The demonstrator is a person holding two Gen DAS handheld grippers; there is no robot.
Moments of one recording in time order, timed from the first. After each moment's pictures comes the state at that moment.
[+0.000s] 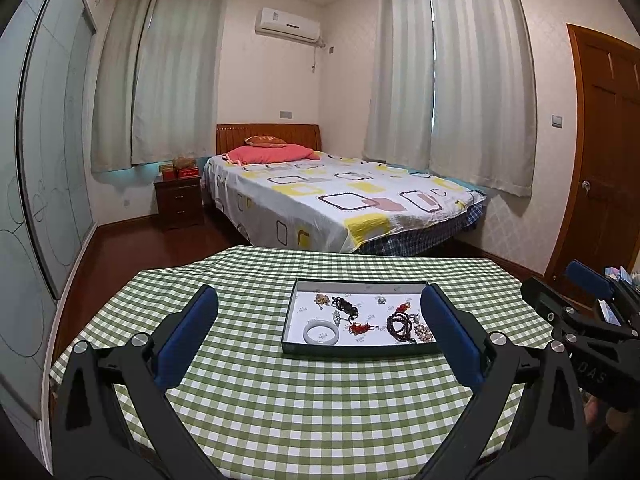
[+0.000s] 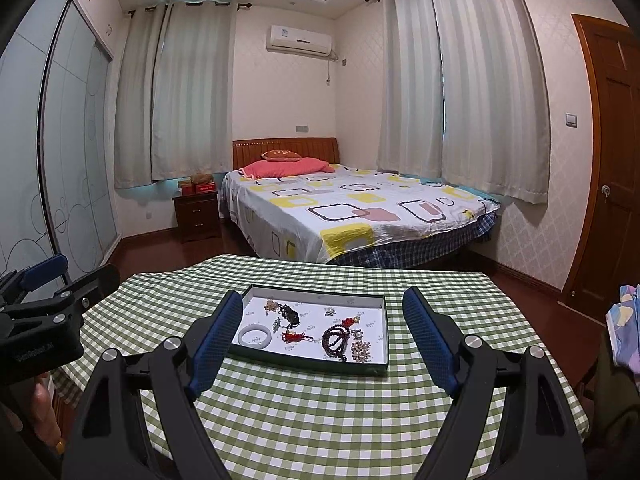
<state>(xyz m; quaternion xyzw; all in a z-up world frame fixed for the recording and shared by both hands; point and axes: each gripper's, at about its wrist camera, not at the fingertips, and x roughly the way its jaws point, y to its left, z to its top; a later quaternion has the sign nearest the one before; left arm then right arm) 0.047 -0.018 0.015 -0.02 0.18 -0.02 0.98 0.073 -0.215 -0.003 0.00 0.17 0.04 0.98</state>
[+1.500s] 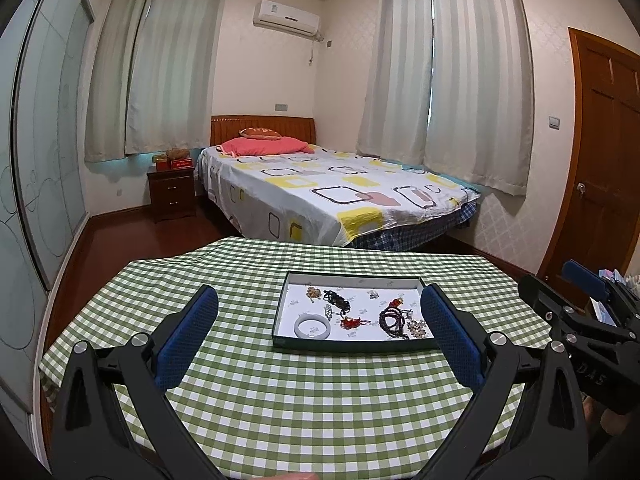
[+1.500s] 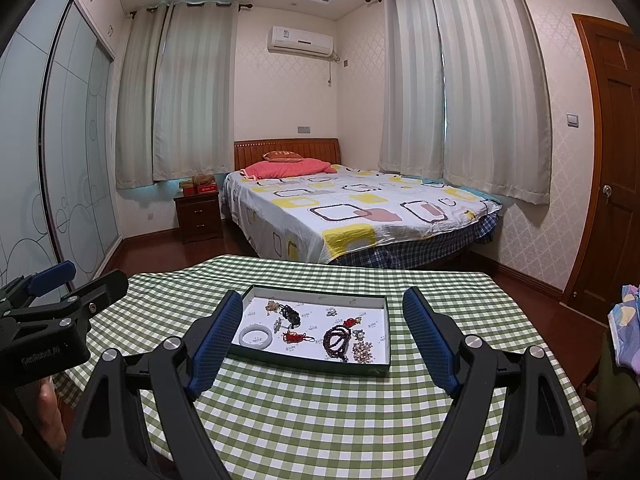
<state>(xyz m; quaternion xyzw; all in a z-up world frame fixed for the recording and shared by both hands) 0.054 -0.014 0.005 -0.03 0.19 -0.03 0.98 0.074 -0.210 -0.005 0.00 0.17 0.04 0.98</state>
